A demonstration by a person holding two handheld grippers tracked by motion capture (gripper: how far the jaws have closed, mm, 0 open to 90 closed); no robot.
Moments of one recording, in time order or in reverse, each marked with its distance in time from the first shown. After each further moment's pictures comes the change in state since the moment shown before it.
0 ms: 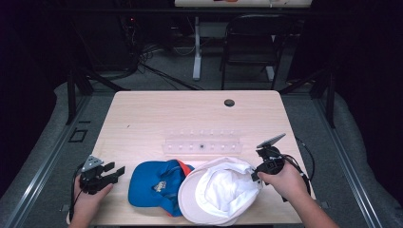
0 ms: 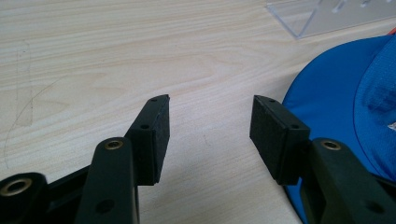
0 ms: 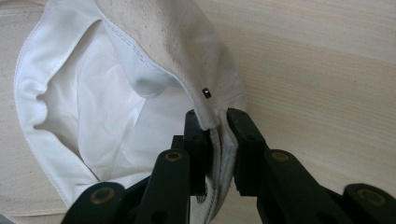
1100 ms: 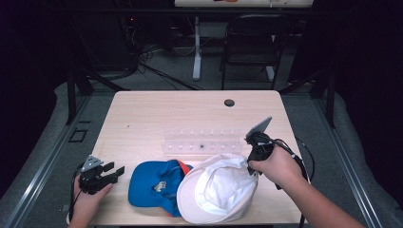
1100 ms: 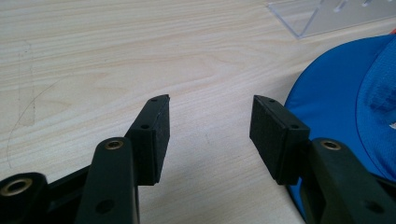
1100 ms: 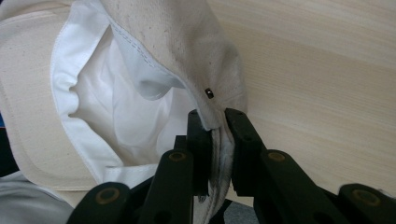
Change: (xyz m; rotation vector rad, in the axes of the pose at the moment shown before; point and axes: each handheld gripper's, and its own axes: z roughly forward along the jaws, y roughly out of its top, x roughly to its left) left arm 0.001 0.000 0.000 0.003 -0.001 0.002; right arm 0.049 0.031 -0.039 0.127 -0.119 0.009
